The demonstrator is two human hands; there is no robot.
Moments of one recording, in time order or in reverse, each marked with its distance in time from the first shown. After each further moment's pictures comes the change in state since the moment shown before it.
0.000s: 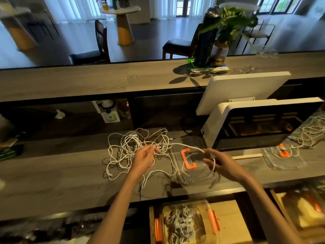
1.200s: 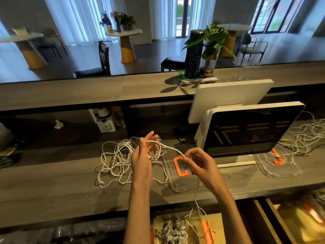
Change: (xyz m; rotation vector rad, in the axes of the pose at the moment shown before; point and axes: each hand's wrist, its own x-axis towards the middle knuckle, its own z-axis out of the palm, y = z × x) left_hand -0.044 0.085 0.076 -0.702 0.273 0.102; right_hand -0.021 -0.027 0.031 0.503 0.317 -0.197
